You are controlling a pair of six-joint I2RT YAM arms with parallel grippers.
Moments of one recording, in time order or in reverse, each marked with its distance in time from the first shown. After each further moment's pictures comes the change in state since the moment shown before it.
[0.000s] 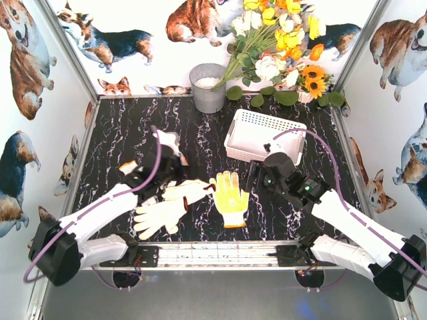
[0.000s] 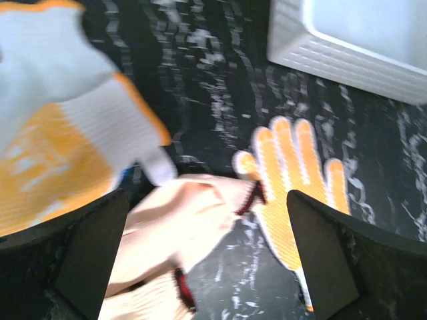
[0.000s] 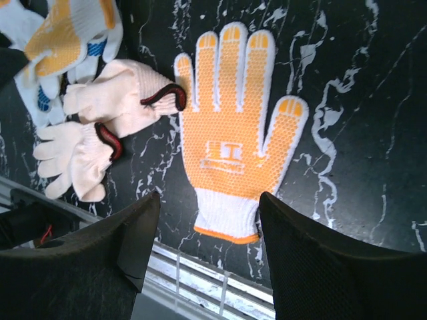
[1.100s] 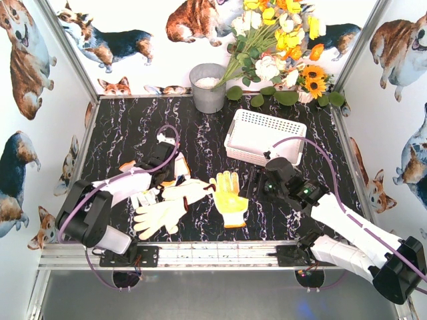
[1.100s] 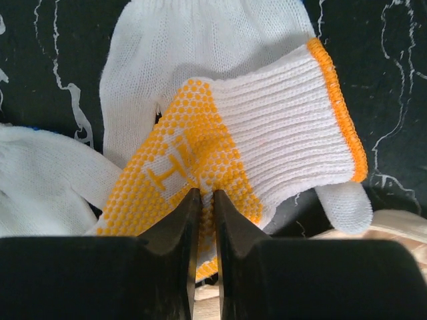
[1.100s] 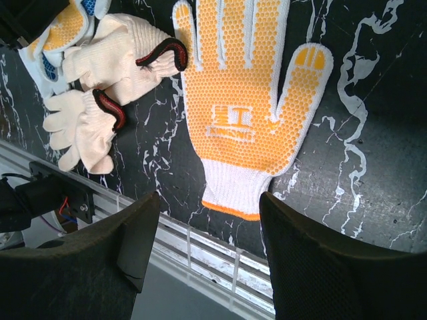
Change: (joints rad) left arm 0.175 0.327 0.025 -0.051 -0.184 0.203; right arm -0.043 -0.017 -0.092 0.028 -0.140 0.055
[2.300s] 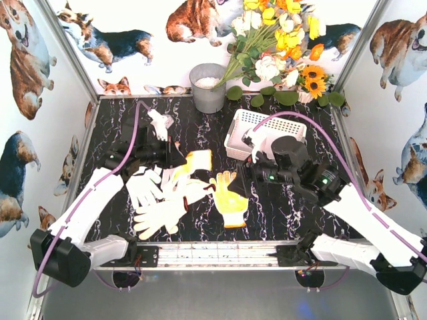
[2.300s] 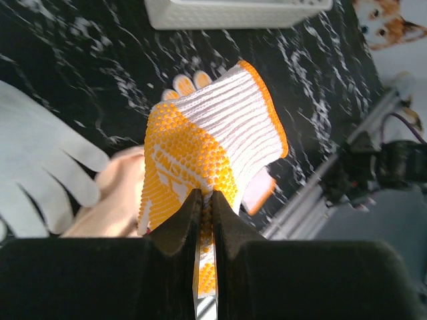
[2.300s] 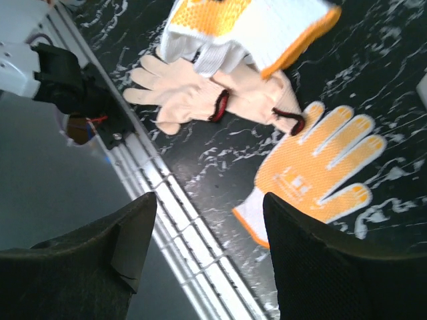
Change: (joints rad) left arm 0.114 -0.330 0.287 -0.320 0.779 0.037; right arm 0.117 0.055 0.452 -0.148 -0.206 -0.521
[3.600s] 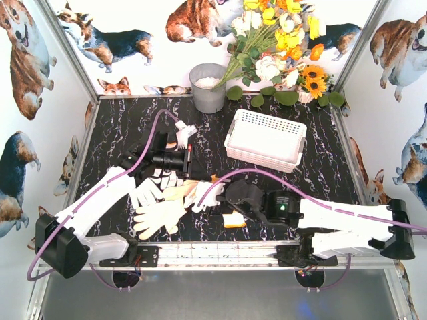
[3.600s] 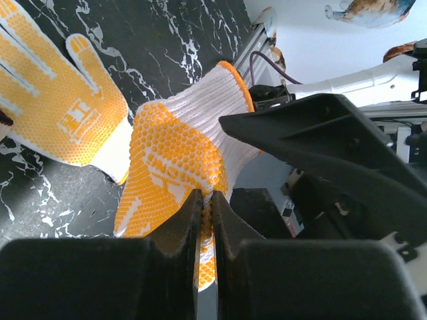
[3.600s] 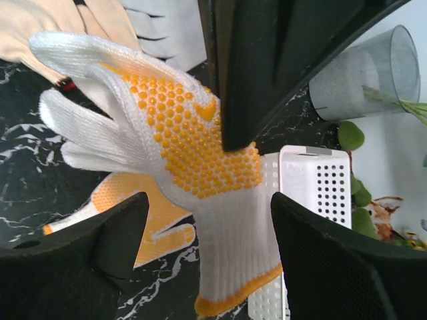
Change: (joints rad) left arm -0.196 0.076 -0.010 0.093 0.309 -0.333; right arm 0.531 0.128 -0.172 0.298 0.747 -0.745
